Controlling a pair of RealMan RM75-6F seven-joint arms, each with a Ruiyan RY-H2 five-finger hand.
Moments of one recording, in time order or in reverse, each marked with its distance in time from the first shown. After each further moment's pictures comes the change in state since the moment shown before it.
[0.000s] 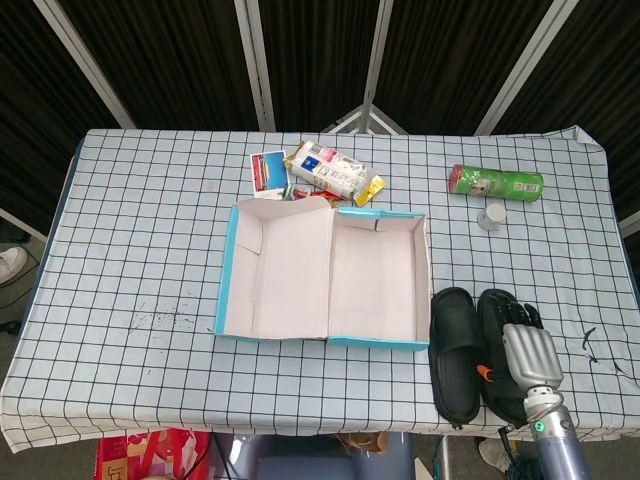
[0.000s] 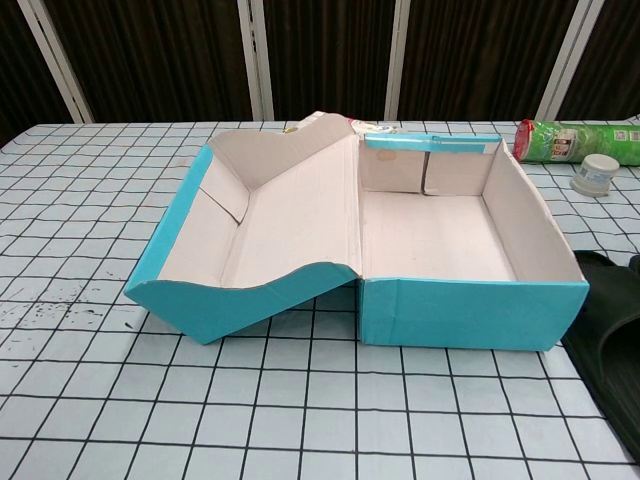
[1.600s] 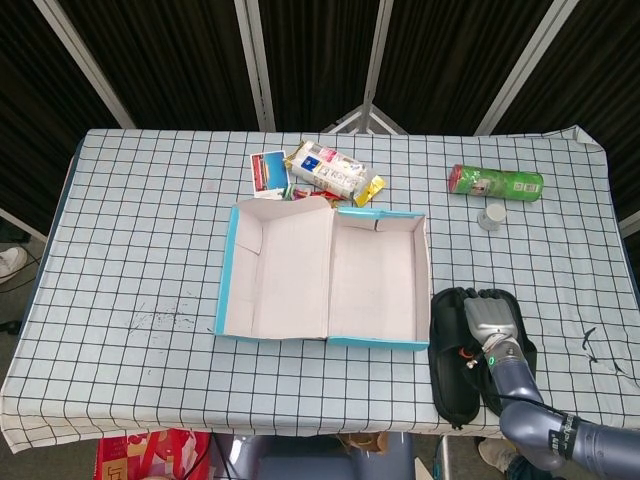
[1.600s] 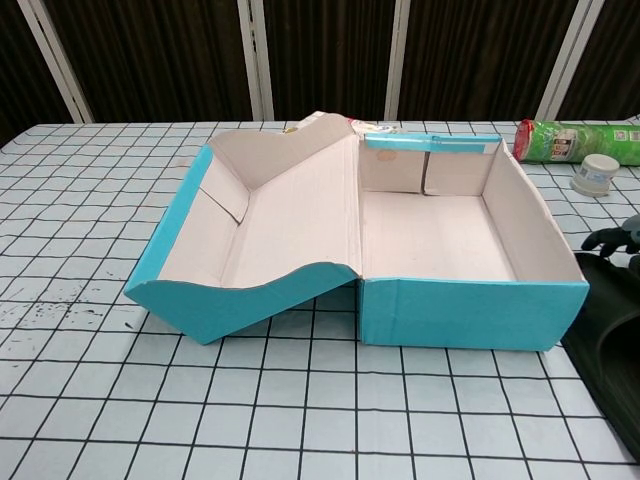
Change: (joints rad) left arm -0.020 -0.010 -0.008 0.014 -0.041 -0.034 0.032; right arm 0.502 -0.053 -0.009 0.174 0.768 -0.258 -0.336
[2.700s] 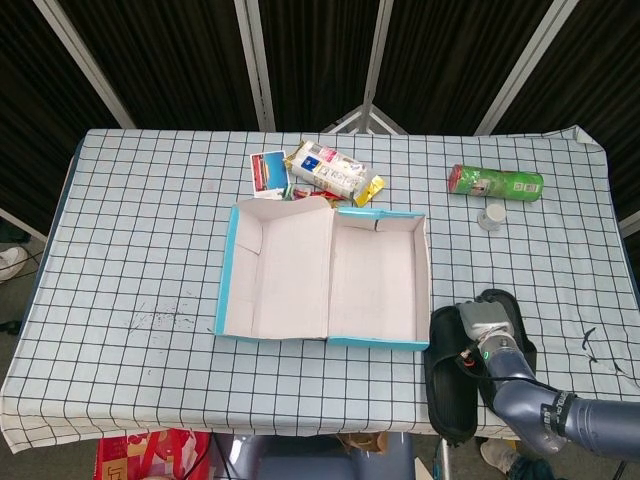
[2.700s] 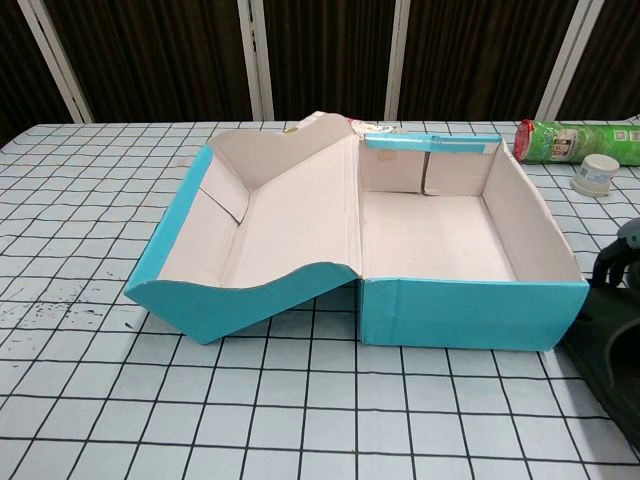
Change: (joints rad) left arm -0.007 -0.002 0.003 -0.001 -0.001 -0.009 0.007; right arm 0.264 0.097 -0.125 -0.072 0.333 -0.103 -0.071
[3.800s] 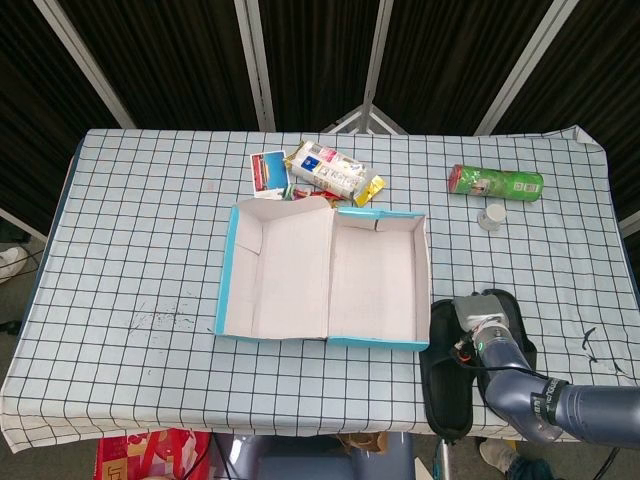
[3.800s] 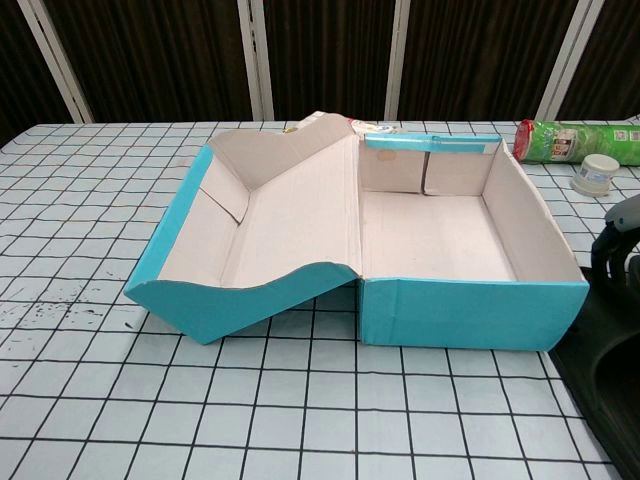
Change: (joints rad) left arm -0.003 0.001 0.002 0.000 -0.002 -0.005 0.001; right arm 0.141 0.024 -0.075 -0.006 0.052 -0.029 0.067
